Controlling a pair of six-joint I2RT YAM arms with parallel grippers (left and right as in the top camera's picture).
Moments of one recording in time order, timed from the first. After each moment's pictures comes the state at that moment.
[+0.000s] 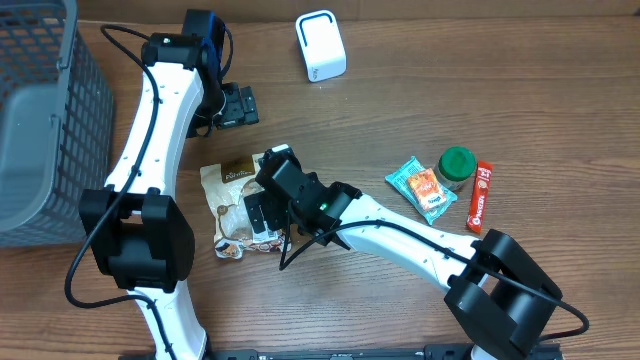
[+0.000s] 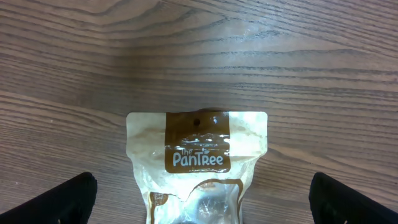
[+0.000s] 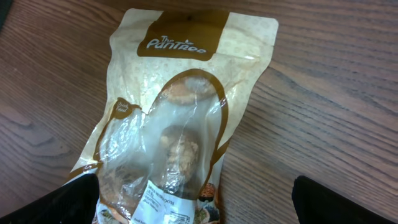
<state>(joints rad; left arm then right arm) -0.11 2.05 1.93 -1.30 -0.03 -0.36 0.92 1.86 1.27 -0.37 0.04 0.51</state>
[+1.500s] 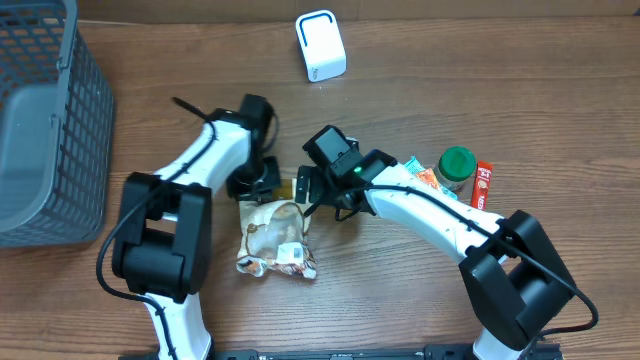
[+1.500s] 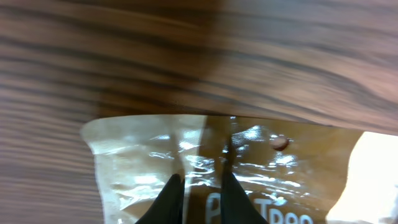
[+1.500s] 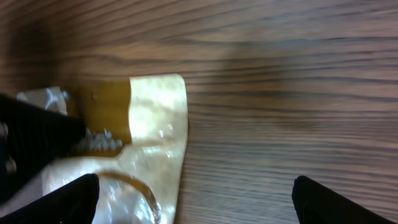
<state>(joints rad) -0.28 2.02 1.35 -0.95 0.06 -0.47 0.70 1.86 1.27 -0.63 -0.02 0.81</state>
